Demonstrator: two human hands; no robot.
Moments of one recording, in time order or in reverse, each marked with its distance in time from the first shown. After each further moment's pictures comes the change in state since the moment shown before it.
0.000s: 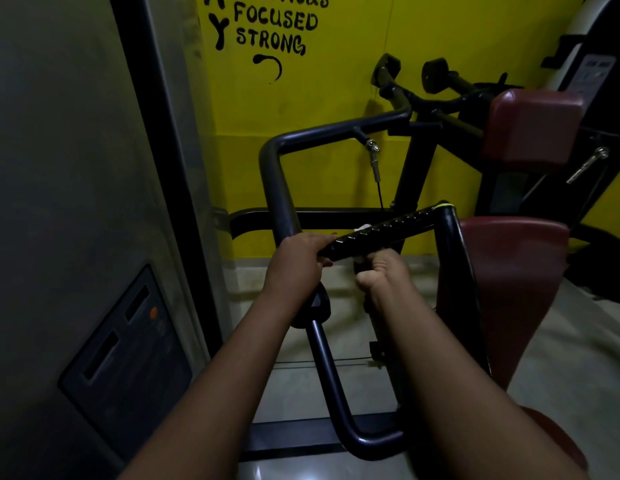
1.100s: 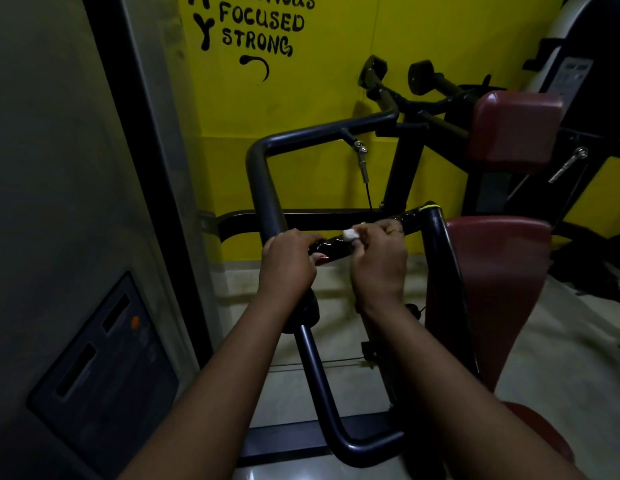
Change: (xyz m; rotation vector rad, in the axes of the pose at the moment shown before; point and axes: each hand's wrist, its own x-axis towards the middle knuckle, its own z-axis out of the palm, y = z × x) left_hand 0.009 0.011 0.003 0.139 0.024 -0.065; right_hand -0.007 -0.002 -0.013 -1.100 0.235 -1.156
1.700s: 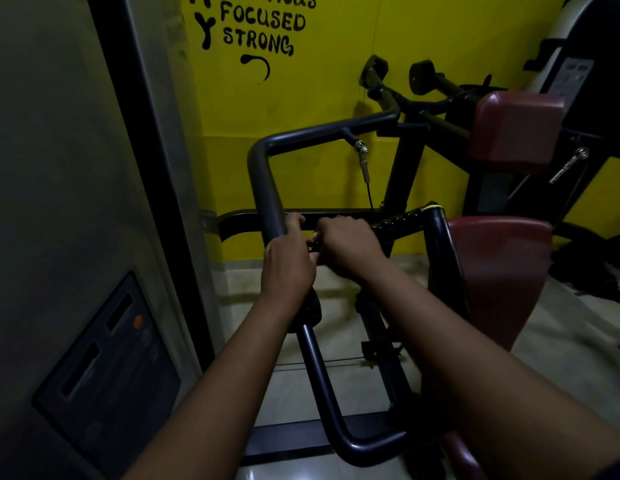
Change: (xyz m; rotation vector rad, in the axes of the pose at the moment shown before) left_hand -0.008 0.005 -0.002 -0.239 0.063 -0.152; right_hand 0.034 -0.035 0.012 -0.535 -0.553 -0.486
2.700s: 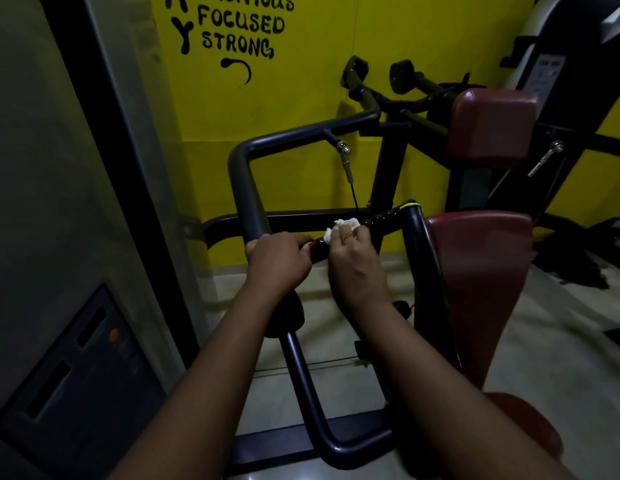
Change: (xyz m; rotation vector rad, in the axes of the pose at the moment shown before) left_hand 0.014 0.014 -0.003 0.368 -0.168 0.107; right_hand -0.045 0.010 0.027 -0.159 0.460 0.182
